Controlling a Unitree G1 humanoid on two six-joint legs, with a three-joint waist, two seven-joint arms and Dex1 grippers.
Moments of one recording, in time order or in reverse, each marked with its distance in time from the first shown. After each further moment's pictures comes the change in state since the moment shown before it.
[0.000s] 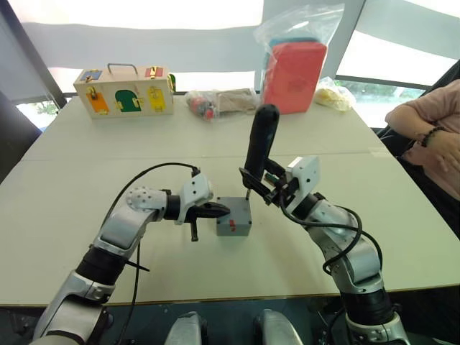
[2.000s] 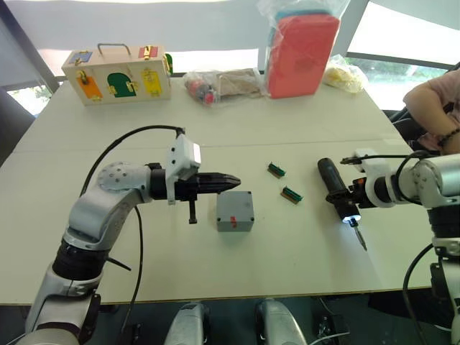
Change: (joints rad) left arm -0.069 0.053 0.178 -0.303 -0.317 0.163 0.050; right arm -0.514 -0.619 -0.044 0.554 0.236 1.145 -0.021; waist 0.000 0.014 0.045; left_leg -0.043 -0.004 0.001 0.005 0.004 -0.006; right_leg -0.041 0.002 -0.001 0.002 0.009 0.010
